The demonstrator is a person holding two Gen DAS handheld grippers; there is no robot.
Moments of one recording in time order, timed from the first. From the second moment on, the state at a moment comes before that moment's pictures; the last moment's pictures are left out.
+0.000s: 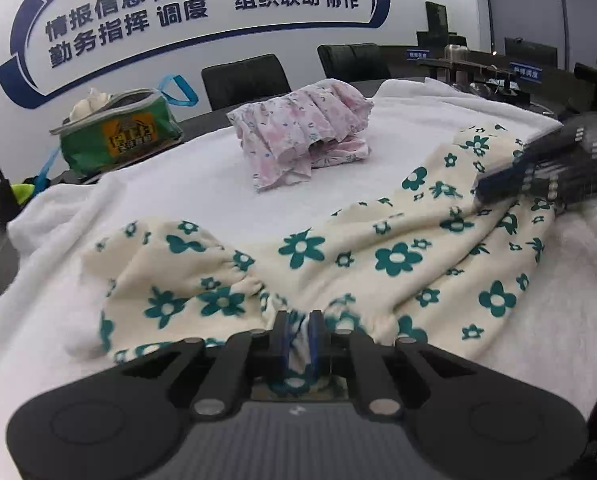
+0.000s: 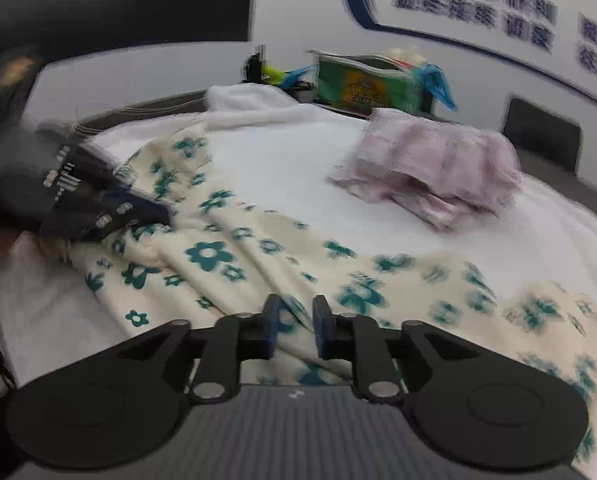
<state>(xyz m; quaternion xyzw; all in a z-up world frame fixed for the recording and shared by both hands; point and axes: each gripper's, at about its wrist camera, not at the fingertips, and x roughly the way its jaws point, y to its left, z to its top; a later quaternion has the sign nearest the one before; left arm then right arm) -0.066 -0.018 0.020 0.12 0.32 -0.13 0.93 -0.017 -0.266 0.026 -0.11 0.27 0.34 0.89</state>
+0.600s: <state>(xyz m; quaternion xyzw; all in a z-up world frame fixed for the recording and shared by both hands) -0.021 -0.045 -0.001 0.07 0.30 -0.10 0.94 0.023 -0.428 0.028 0.15 0.25 0.04 0.96</state>
